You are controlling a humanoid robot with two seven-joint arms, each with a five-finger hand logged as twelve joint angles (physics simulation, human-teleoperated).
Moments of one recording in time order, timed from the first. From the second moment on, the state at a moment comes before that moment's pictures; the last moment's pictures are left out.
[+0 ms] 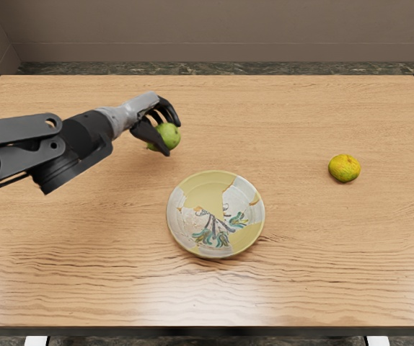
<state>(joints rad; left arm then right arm) -1.27 0.50 0.00 -1.43 0.72 0.30 0.35 -0.07 0.00 -0.13 0.23 0.05 0.26 -0.12</state>
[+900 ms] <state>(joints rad) -1.23 0.36 0.04 -1.62 0.73 0.31 0.35 -0.07 0.00 -0.13 0.23 0.05 0.26 -0.12</state>
